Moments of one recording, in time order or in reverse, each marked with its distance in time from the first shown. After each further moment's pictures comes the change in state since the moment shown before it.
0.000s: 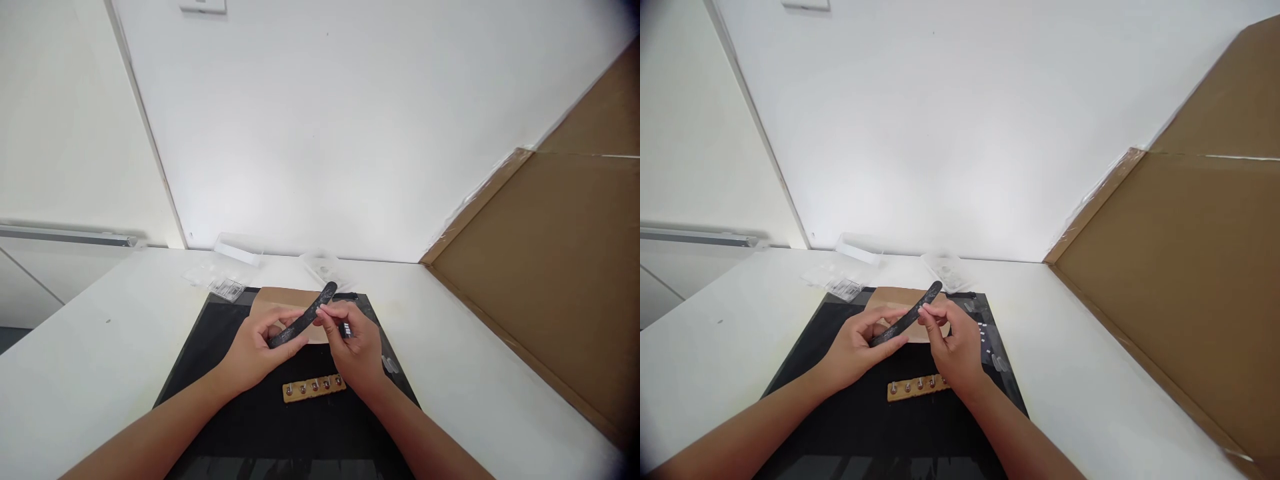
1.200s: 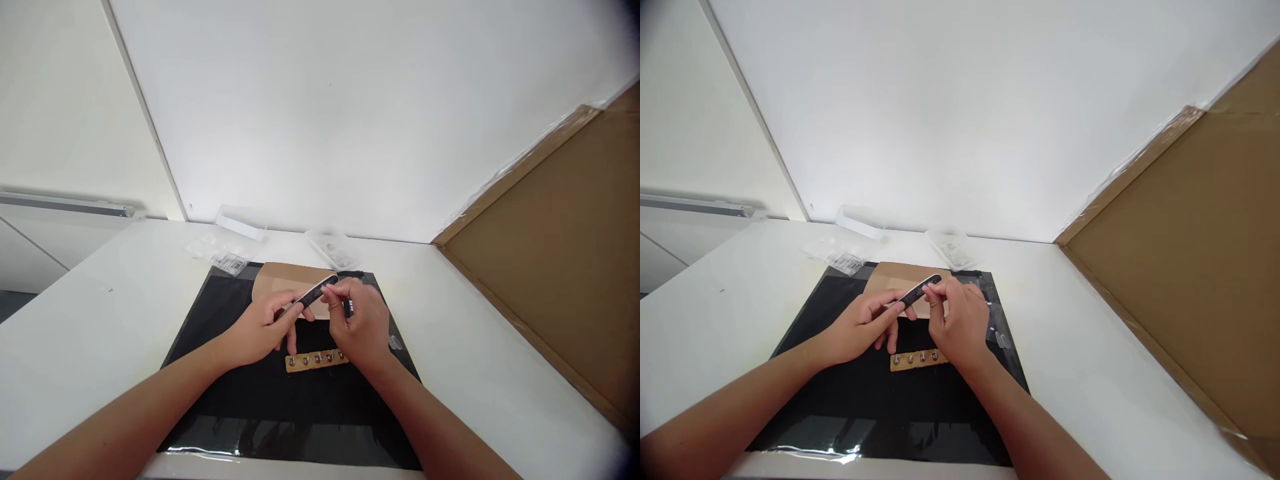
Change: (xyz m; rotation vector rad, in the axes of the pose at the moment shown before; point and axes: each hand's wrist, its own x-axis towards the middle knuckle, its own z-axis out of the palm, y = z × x) left_hand 0.002 0.010 -0.002 -0.176 -0.273 -0.273; right_hand 0.000 0.000 -0.001 -0.333 -0.058 -0.139
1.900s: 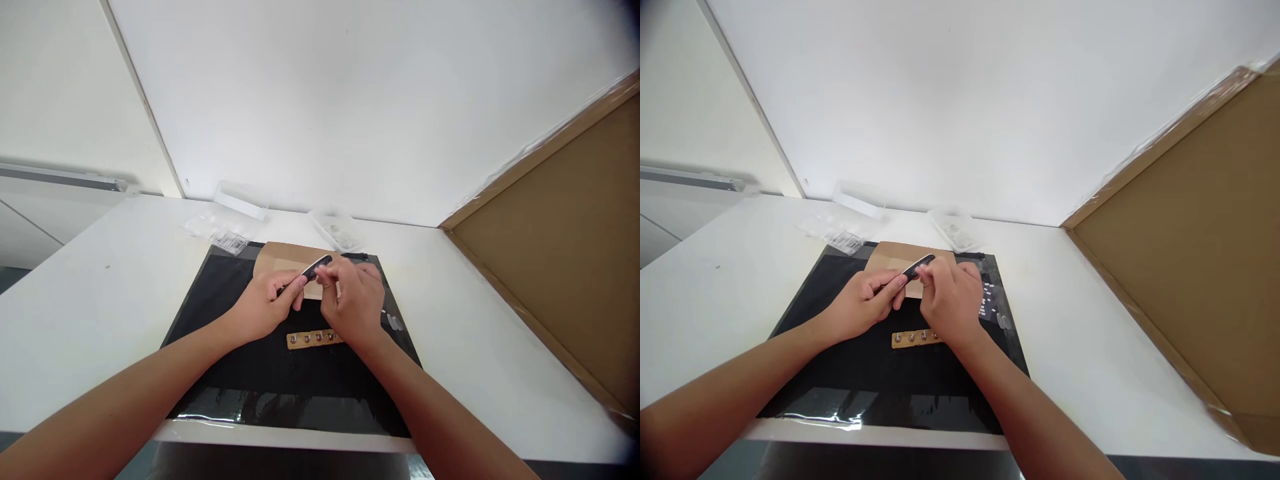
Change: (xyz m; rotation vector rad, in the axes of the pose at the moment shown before) left_hand 0.000 0.010 0.002 0.216 0.124 0.049; right_hand 0.003 -0.003 0.013 -0.135 -0.029 -0.050
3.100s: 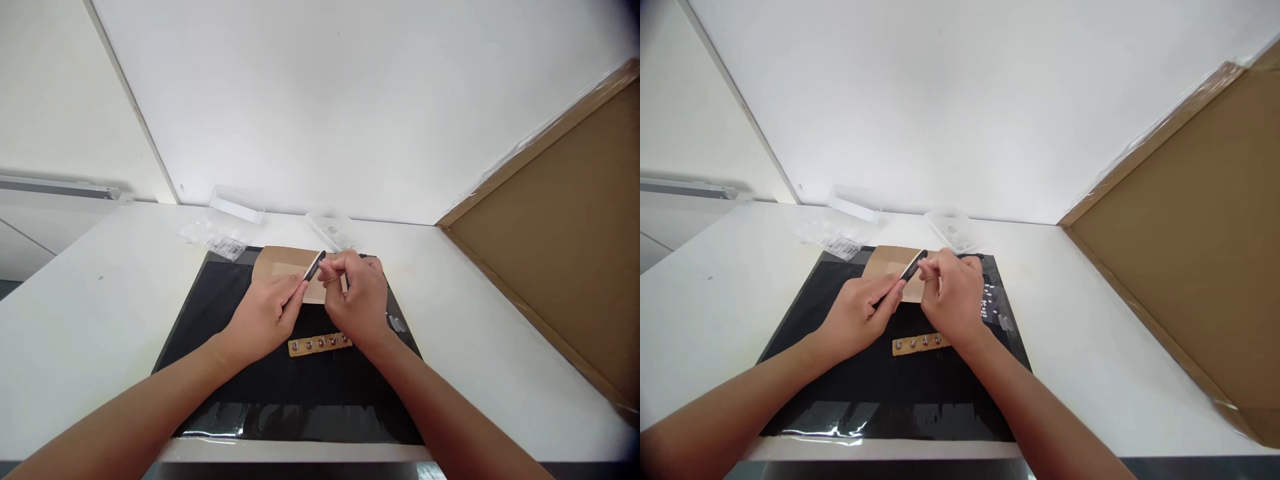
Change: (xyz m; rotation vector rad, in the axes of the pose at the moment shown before) left_hand -0.002 -0.005 0.006 0.421 0.228 0.359; right_hand 0.011 -0.010 -0.007 0.135 -0.024 0.135
